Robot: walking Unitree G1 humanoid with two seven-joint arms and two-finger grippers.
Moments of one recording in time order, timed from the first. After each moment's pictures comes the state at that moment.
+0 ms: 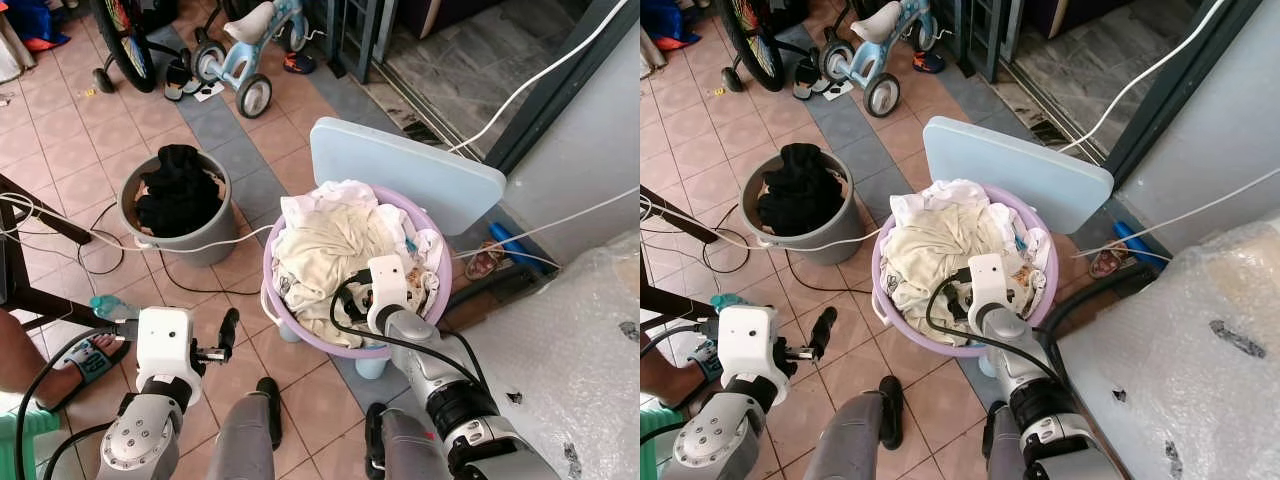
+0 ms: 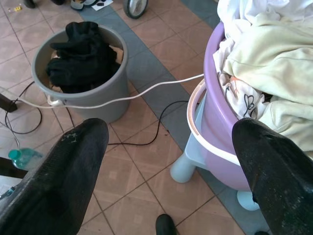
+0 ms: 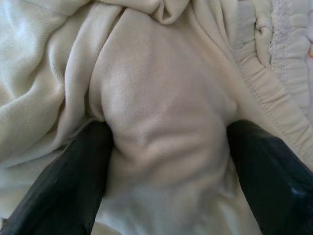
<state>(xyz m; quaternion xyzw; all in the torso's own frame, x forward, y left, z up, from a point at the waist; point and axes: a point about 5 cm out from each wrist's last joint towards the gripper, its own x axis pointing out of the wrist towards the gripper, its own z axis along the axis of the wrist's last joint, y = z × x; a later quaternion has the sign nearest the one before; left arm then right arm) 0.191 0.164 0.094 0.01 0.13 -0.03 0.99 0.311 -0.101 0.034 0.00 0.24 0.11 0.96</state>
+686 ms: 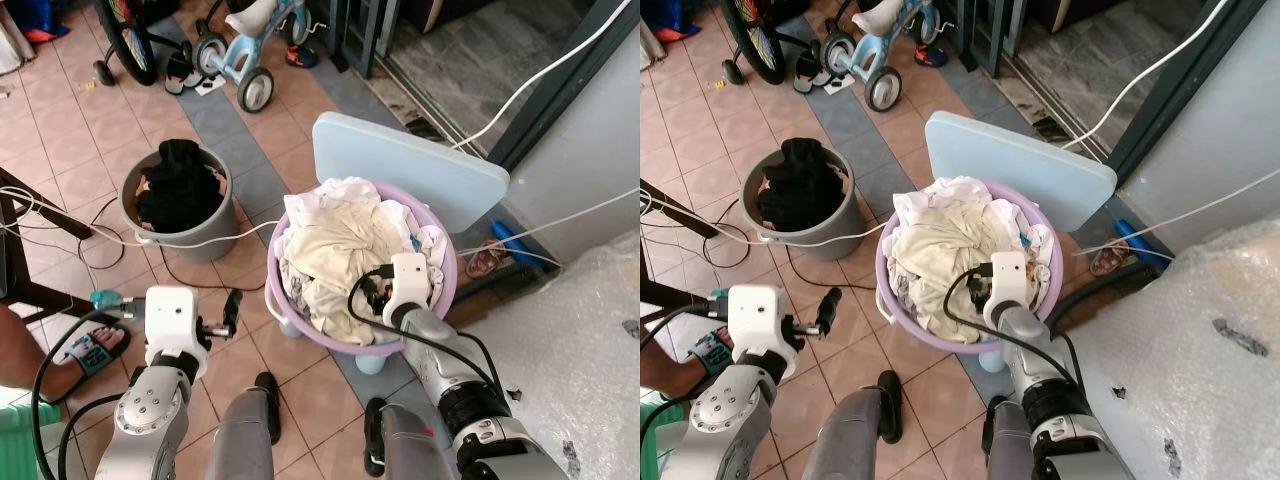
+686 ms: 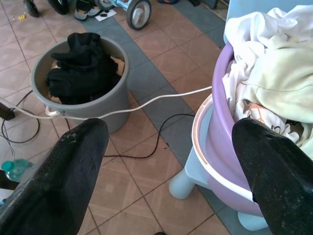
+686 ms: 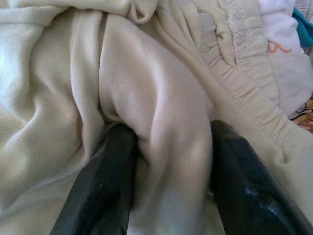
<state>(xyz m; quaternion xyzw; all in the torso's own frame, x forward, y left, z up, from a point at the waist) 0.221 0.160 0.095 0.00 0.10 -0.02 0.99 0.311 -0.121 0.036 0.05 0.21 0.08 0.97</state>
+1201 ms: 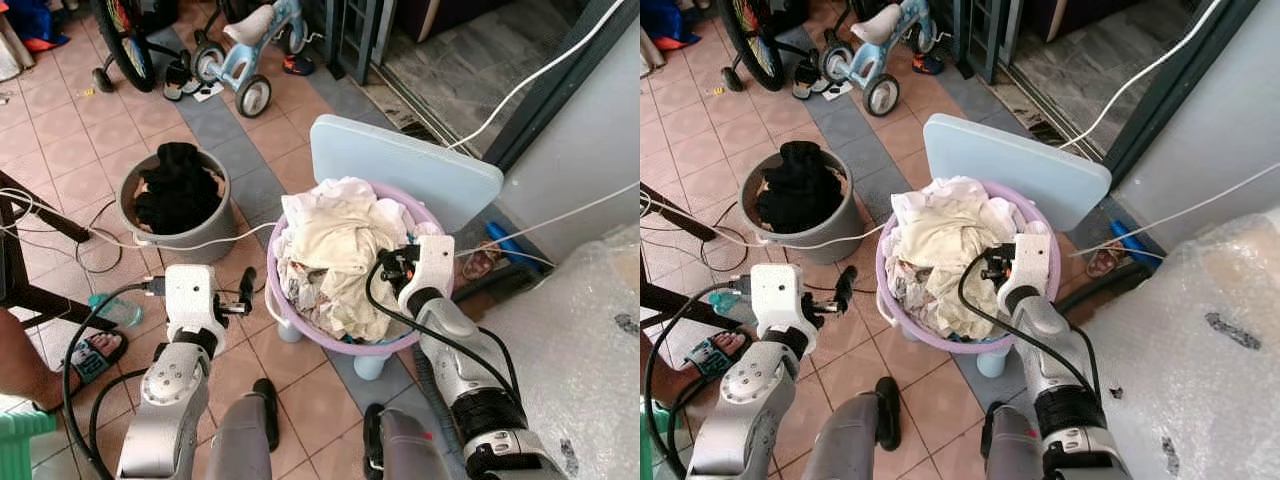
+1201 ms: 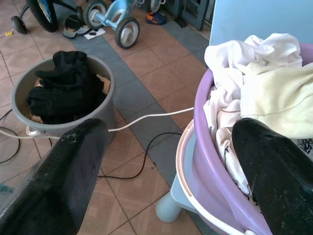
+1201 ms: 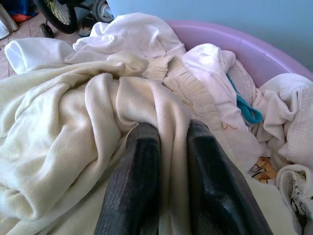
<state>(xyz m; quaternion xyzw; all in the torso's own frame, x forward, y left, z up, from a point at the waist) 0.245 0.148 0.091 -0.01 0.08 -0.04 1.00 0.314 -0.135 0.067 0.09 0.11 0.09 0.99</state>
